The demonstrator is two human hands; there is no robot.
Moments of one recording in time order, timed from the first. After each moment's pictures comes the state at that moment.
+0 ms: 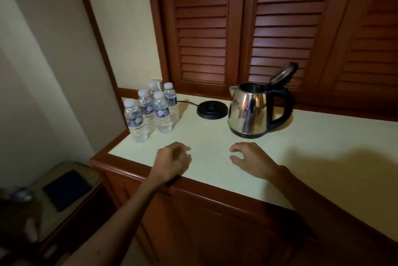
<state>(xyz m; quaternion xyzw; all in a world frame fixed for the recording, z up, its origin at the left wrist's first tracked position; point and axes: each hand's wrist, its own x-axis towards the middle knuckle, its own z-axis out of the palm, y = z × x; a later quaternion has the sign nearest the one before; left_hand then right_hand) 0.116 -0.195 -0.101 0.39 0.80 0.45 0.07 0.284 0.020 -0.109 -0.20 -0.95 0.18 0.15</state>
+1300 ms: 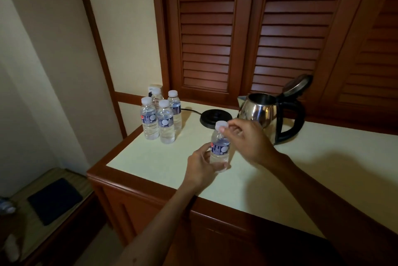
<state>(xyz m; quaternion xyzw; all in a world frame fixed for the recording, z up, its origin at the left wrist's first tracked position) 0.130 -0.128 -0.106 0.37 0.69 0.59 0.23 0.234 -0.012 -0.021 -0.16 -0.89 0.28 0.32</state>
